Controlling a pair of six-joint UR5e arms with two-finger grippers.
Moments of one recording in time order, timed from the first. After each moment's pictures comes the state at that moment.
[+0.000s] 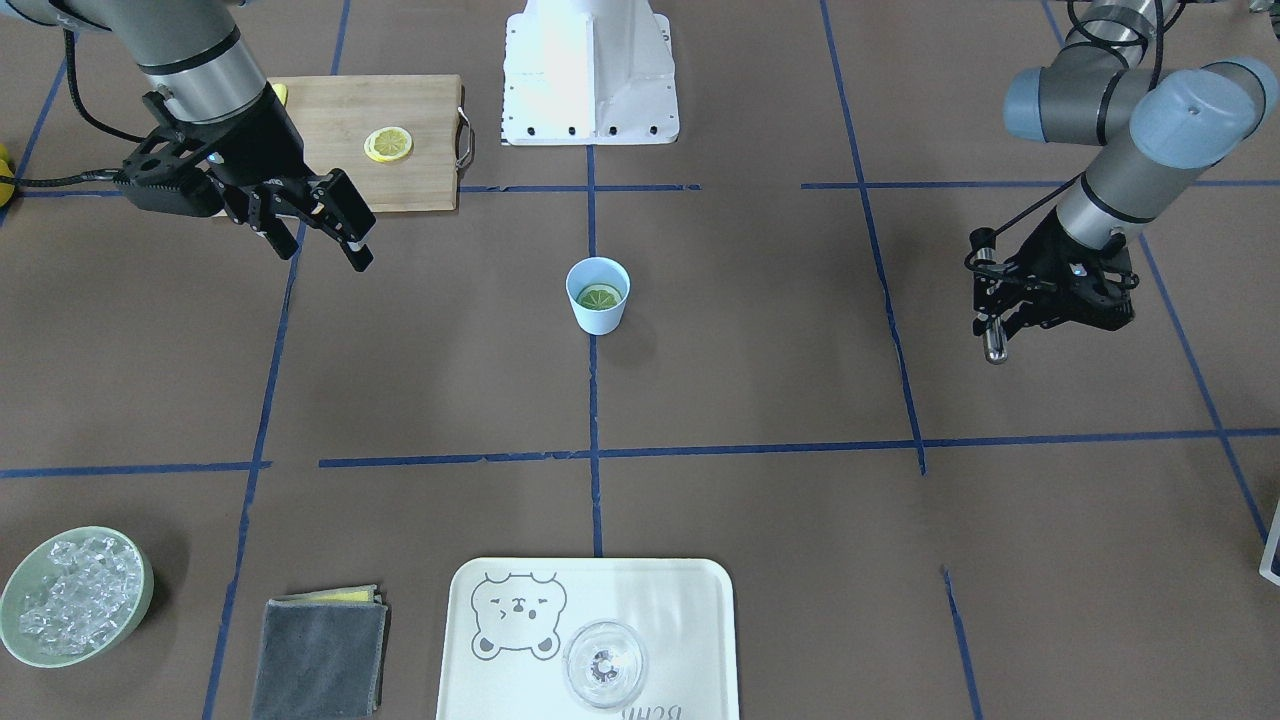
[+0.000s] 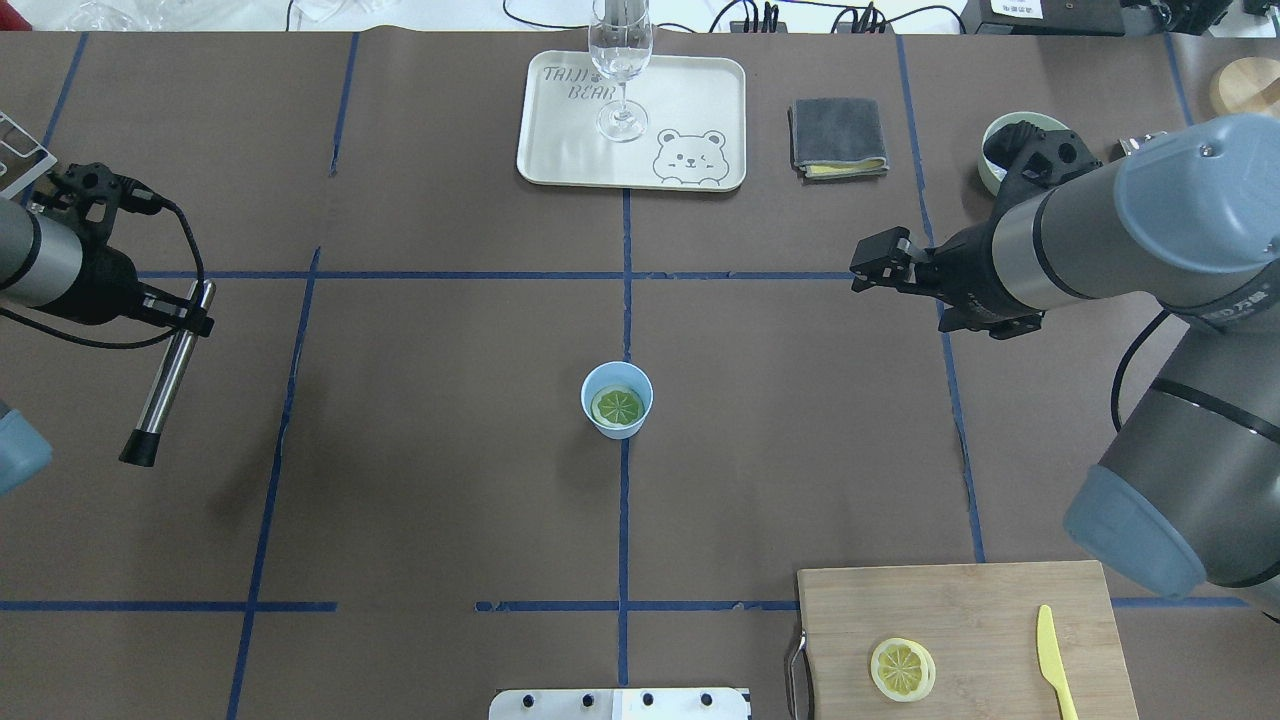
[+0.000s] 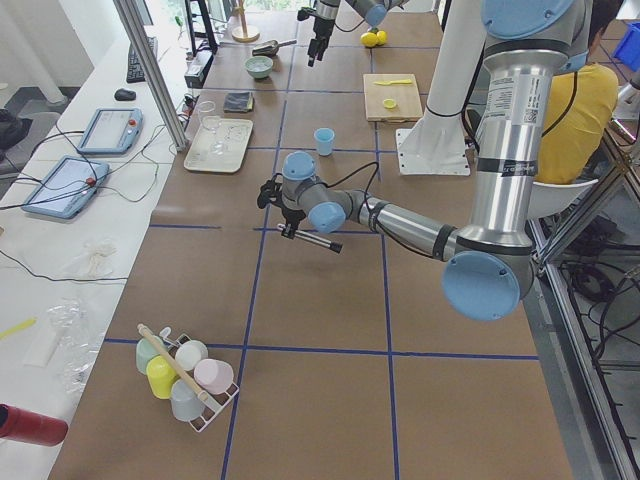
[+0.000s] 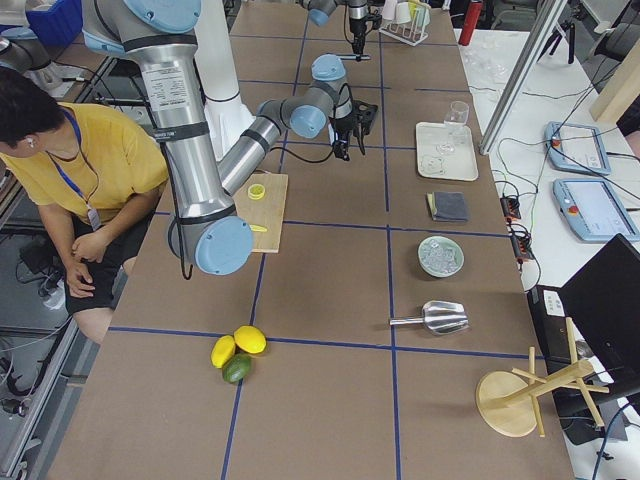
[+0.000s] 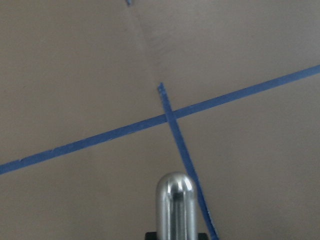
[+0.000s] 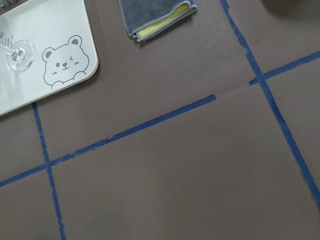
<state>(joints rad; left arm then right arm) -0.93 -1.61 -1.76 -2.07 -2.12 -0.65 0.74 -1.31 2.12 -1.46 1.91 1.49</state>
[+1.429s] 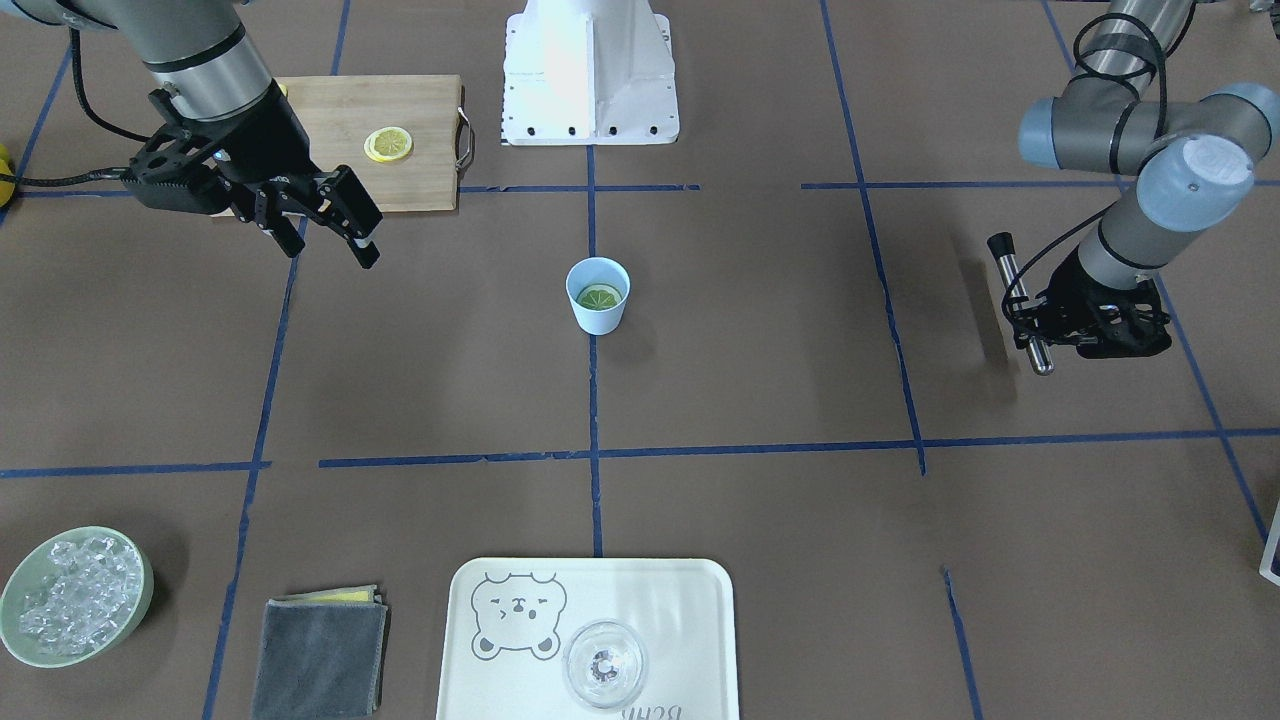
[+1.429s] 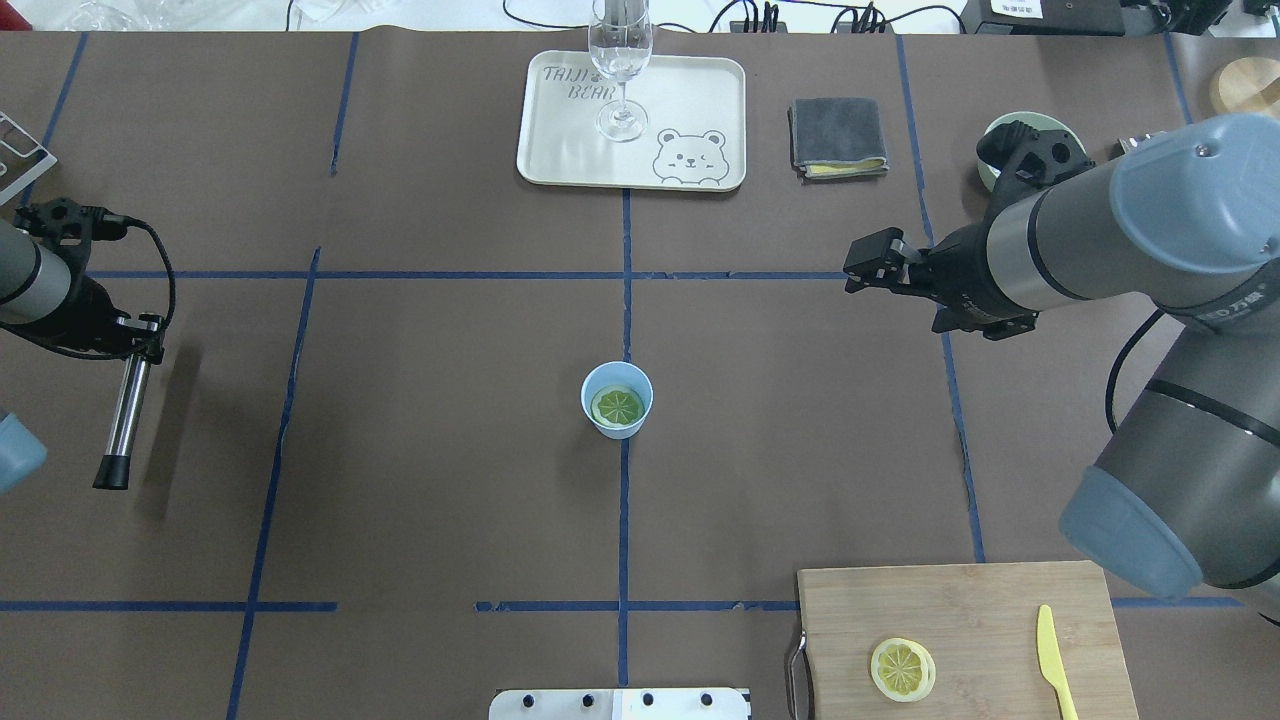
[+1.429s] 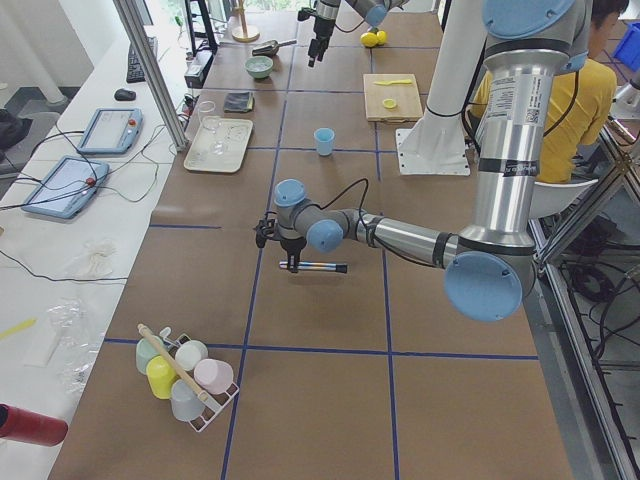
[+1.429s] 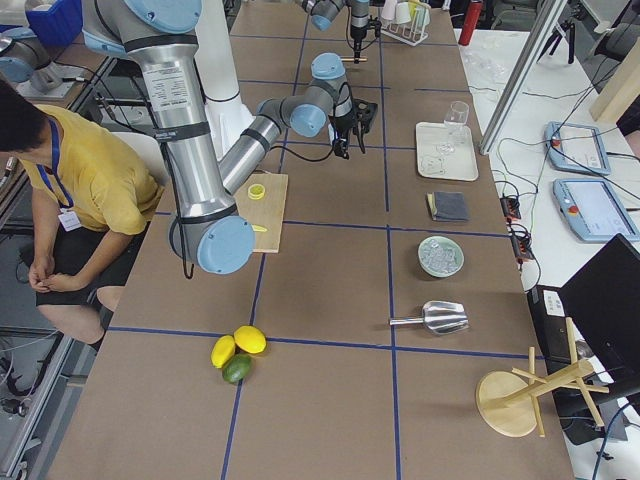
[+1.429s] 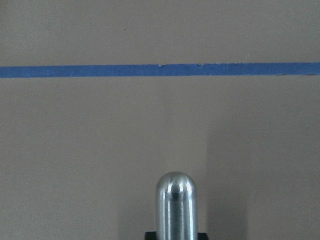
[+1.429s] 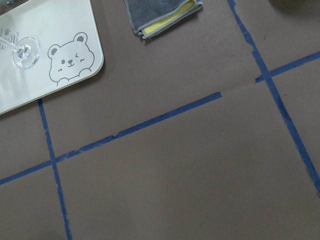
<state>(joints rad) -0.93 -1.64 -1.63 -1.97 -2.11 -0.78 0.73 -1.30 2.12 -1.45 1.91 1.49</state>
